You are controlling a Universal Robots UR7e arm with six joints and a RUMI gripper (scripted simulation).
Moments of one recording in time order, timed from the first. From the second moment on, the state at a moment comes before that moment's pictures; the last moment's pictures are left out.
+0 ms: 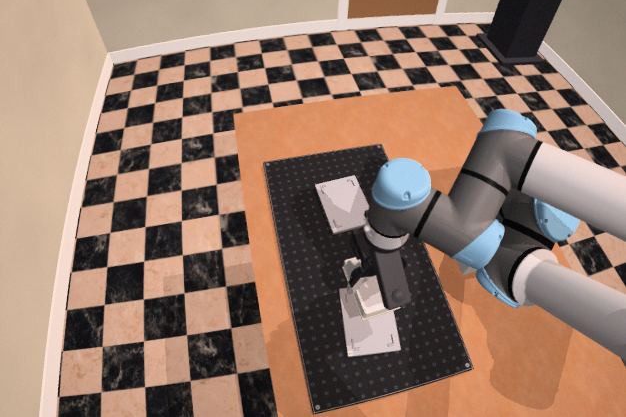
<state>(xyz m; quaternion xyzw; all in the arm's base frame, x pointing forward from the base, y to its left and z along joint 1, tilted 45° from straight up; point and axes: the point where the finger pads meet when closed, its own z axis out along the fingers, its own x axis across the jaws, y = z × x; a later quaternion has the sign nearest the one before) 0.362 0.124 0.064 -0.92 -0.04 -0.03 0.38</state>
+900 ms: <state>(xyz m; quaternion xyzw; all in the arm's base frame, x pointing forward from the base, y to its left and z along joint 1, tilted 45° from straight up) 0.356 0.069 0.009 -0.92 -0.04 -0.03 0.38</state>
